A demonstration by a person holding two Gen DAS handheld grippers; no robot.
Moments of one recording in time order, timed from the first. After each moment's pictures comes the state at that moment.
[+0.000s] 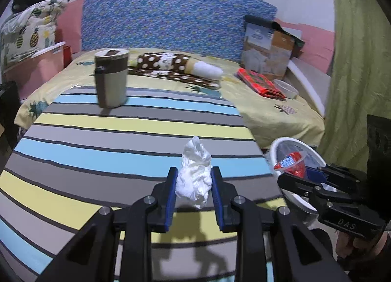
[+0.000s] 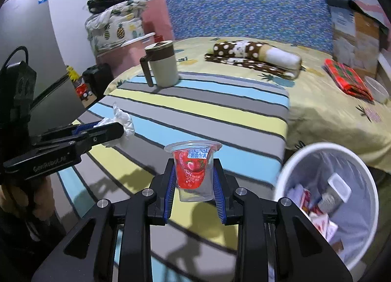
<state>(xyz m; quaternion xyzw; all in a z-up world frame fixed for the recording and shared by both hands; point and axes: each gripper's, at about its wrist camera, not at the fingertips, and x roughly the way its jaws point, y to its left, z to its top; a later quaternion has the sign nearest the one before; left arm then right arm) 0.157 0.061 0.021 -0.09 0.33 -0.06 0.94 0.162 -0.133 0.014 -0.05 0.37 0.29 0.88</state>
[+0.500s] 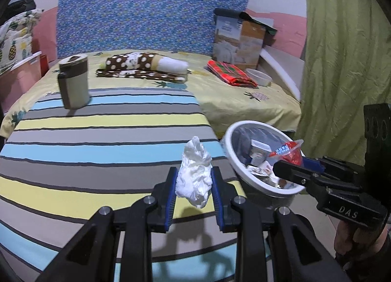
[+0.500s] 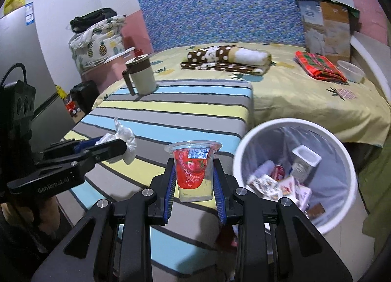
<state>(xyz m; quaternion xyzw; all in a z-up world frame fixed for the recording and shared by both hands) 0.133 -0.012 0.025 -0.06 0.34 -0.12 0.93 0.132 -0.180 0.021 -0.01 0.36 0.24 0.90</state>
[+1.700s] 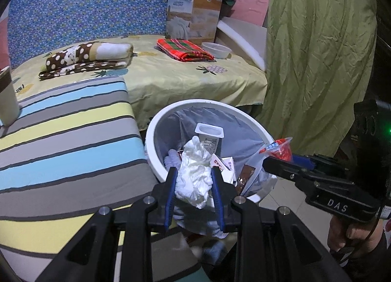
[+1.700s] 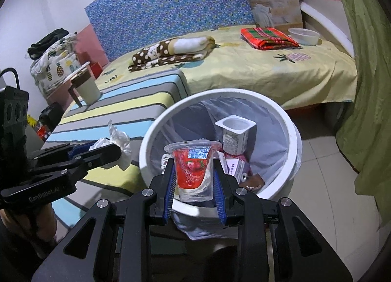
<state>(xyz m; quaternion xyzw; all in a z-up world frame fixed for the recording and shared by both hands) 0.182 -0.129 0.001 -0.02 0.38 -0.23 0.90 0.149 -0.278 -0.008 0.06 0.39 0.14 0.91</state>
